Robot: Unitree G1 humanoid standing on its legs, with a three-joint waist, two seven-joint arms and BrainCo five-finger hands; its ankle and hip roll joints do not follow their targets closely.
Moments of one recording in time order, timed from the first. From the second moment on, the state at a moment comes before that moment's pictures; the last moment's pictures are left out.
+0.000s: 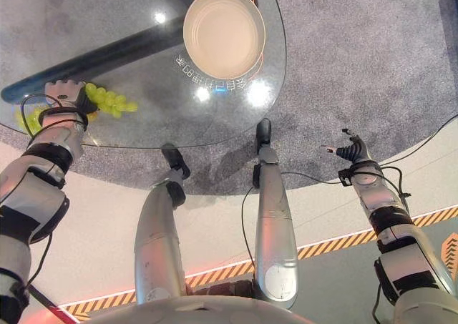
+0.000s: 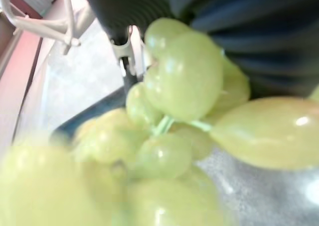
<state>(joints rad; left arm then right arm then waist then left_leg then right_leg) -1.02 0.75 -0.77 1.24 0.60 0.24 0.26 -0.51 -0.69 0.33 0.83 0.19 -0.03 -0.20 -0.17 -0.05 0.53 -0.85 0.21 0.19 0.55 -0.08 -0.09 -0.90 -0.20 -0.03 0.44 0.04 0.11</state>
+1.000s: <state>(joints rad) -0.46 0.76 -0.26 0.56 0.27 -0.08 0.66 -0.21 -0.55 0.31 0.53 0.25 -0.09 -0.01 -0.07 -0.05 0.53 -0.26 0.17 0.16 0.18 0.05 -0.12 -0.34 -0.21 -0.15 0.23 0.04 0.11</state>
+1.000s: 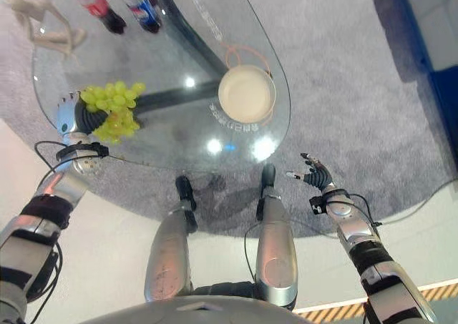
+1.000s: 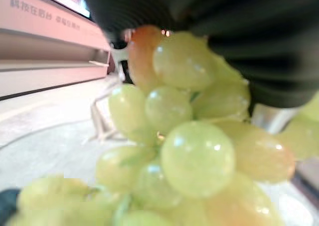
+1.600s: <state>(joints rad) -0.18 0.69 -0.18 0.11 -0.04 -0.19 0.05 -0.21 -0.54 0.30 0.30 0.22 0.12 0.36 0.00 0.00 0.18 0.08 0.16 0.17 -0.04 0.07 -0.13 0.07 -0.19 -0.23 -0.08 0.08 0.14</state>
